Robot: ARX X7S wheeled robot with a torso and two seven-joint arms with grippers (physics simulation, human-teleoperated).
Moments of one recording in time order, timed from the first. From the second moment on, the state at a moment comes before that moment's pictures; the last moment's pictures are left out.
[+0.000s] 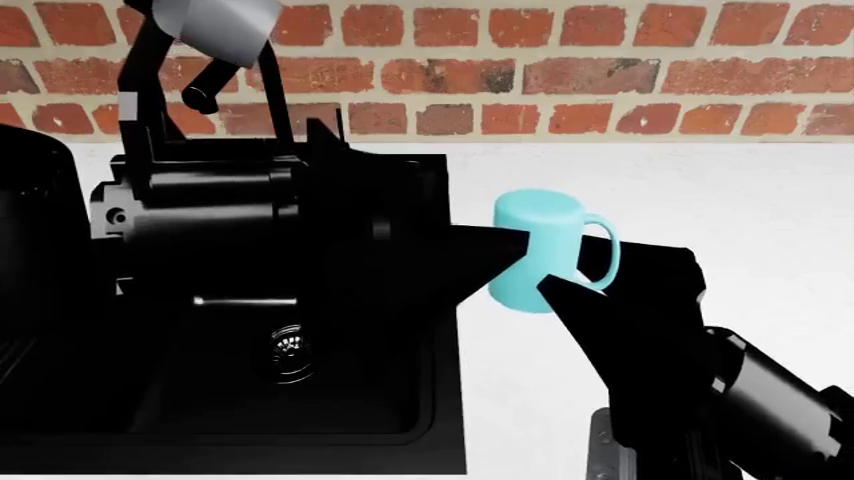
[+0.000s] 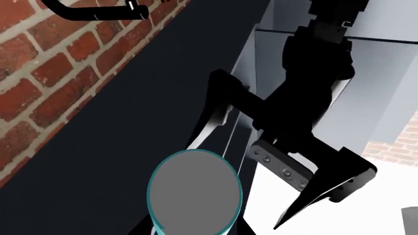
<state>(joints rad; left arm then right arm) -1.35 -0.56 0.35 0.19 -2.23 -1.24 -0.46 0.56 1.17 -0.86 -0.55 -1.66 0.39 0.41</state>
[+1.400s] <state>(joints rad) -1.34 -0.53 0.39 0.18 -2.23 -1.19 -0.42 0.58 1.10 -0.86 -0.57 -1.67 0.38 0.43</state>
